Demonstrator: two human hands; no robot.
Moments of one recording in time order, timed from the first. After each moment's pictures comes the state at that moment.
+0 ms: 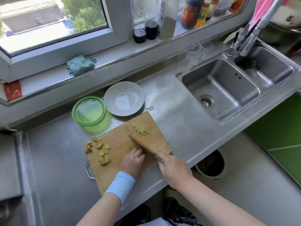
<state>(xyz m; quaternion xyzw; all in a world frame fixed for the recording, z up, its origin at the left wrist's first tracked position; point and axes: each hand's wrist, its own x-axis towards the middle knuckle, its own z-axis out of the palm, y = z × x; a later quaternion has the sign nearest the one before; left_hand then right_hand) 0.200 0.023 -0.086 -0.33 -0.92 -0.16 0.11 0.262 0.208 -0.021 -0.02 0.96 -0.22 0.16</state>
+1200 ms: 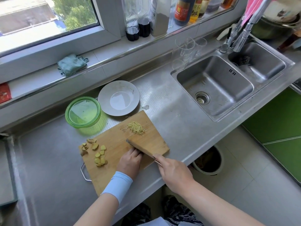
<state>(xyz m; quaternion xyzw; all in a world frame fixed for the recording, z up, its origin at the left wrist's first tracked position) 0.197 0.023 -0.089 -0.36 -0.92 -0.17 0.06 0.280 0.214 -0.024 -0.01 0.96 -0.23 0.18</state>
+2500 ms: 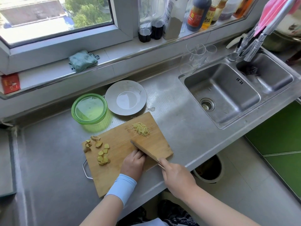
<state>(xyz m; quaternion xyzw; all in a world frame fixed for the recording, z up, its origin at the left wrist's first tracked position) 0.205 0.027 -0.092 -0.30 -0.92 -0.22 0.15 0.277 0.210 -0.022 -0.03 0.96 -0.20 0.19</state>
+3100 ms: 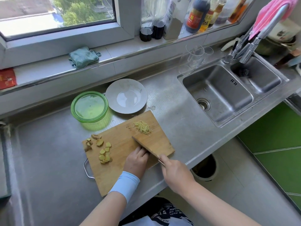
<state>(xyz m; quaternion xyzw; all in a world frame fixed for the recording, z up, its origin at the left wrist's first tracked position) 0.203 0.024 -0.096 -0.31 -0.90 -0.24 0.17 0.274 0.188 -0.022 0.00 0.96 -0.20 0.17</state>
